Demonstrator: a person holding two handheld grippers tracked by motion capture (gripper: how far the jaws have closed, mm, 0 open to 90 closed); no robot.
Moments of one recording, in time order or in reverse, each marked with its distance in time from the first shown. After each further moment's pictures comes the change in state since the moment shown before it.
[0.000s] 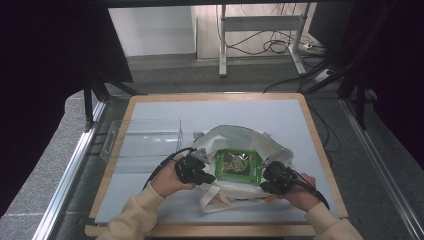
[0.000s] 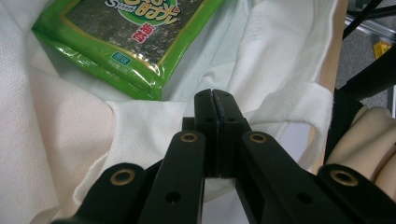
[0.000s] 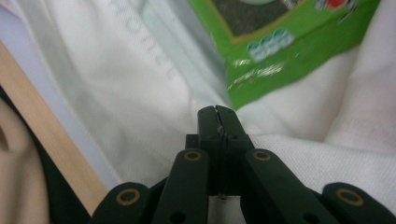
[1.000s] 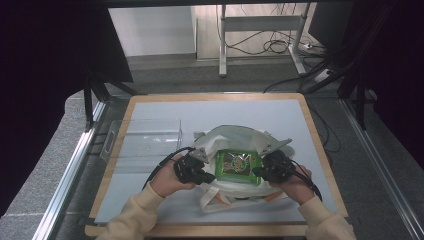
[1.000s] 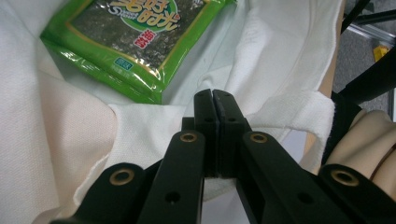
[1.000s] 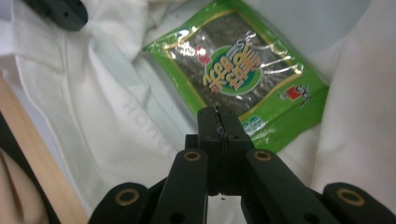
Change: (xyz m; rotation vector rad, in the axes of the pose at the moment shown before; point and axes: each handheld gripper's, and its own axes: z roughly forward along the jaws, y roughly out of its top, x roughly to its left) left arm -0.002 0.001 -0.008 -0.029 0.004 0.003; right arm -0.007 0.026 -0.017 -0.236 -0.001 0.059
